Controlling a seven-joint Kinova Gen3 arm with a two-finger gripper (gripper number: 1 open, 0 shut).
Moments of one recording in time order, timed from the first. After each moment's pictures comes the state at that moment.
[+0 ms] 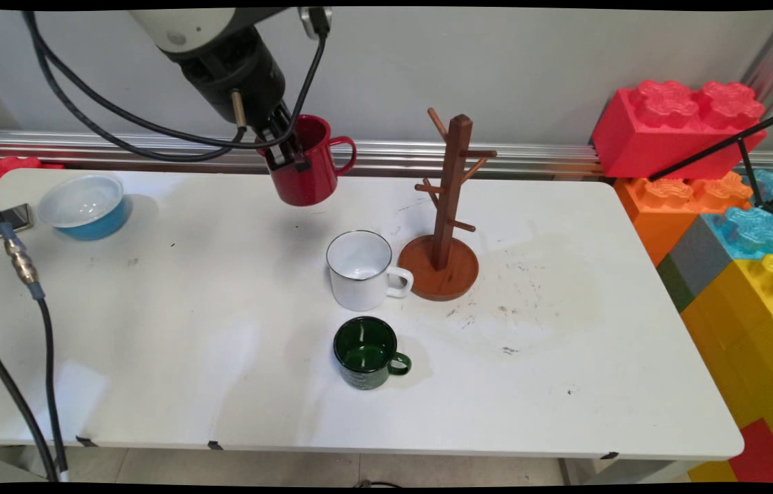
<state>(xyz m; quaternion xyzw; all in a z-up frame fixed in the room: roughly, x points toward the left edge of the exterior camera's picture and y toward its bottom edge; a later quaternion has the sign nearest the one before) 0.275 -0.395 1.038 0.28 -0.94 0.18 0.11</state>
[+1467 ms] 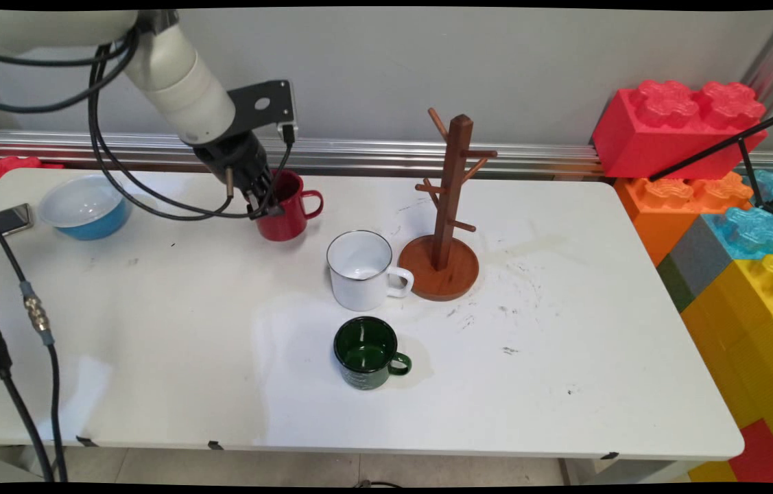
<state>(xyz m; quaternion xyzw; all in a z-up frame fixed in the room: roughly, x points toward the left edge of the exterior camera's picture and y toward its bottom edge) 0.356 -0.452 0.898 0.25 -0.95 0.16 0.07</state>
